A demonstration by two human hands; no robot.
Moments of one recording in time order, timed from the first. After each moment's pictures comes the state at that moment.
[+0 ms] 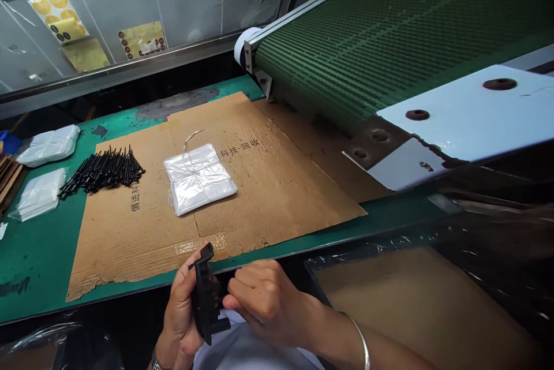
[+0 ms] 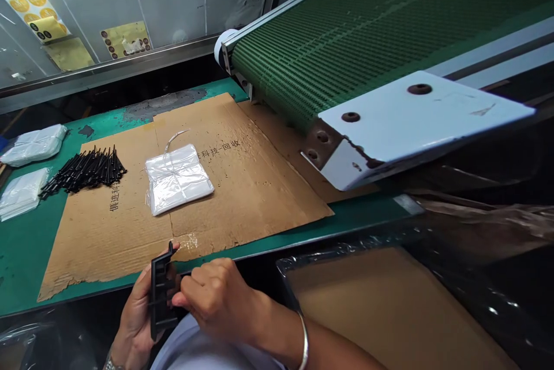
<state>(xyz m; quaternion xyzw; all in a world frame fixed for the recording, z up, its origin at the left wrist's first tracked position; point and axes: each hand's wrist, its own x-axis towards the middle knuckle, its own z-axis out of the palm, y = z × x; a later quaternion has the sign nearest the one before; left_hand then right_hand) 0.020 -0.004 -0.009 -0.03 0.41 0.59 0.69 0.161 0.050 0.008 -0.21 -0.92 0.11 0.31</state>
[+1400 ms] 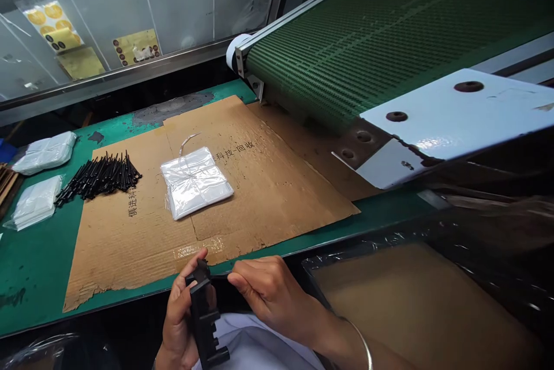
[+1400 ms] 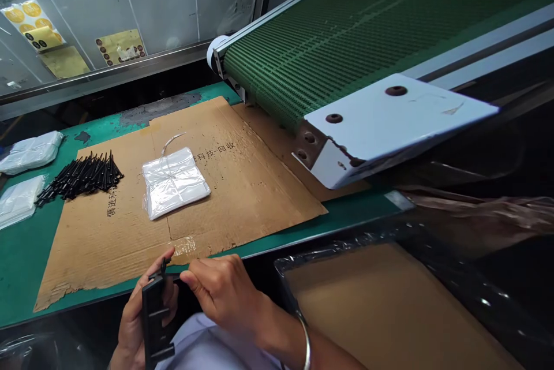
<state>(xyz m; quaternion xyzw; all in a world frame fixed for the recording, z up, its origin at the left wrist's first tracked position) 0.018 -0.016 -0.018 0.08 0.38 0.60 0.70 0.170 0.053 0.004 -0.32 -0.88 0.22 0.27</state>
